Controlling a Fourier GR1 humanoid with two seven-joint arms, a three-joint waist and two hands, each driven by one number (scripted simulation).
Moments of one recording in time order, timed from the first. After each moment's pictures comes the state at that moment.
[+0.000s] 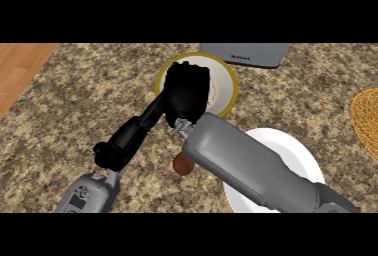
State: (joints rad) left arm -0.25 0.12 -0.30 -1.54 0.06 -0.12 0.07; right arm -1.03 -0.01 0.68 -1.10 0.90 -0.01 1.13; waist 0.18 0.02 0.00
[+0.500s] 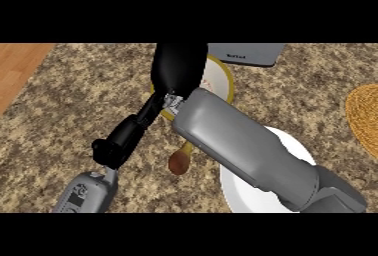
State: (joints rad) left arm -0.26 0.13 -0.28 -1.52 0.06 -0.12 0.07; right arm -1.20 -0.01 0.62 -1.01 0.96 -0.16 1.17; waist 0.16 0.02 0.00
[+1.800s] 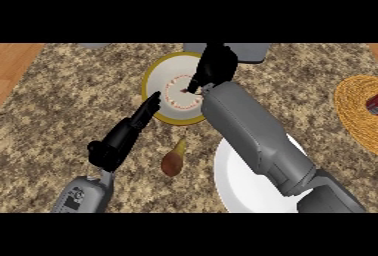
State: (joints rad) left arm -0.22 0.13 -0.25 -1.52 0.05 -0.11 0.05; right arm -1.16 -0.01 0.47 -0.58 0.73 -0.46 0.99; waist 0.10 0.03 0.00
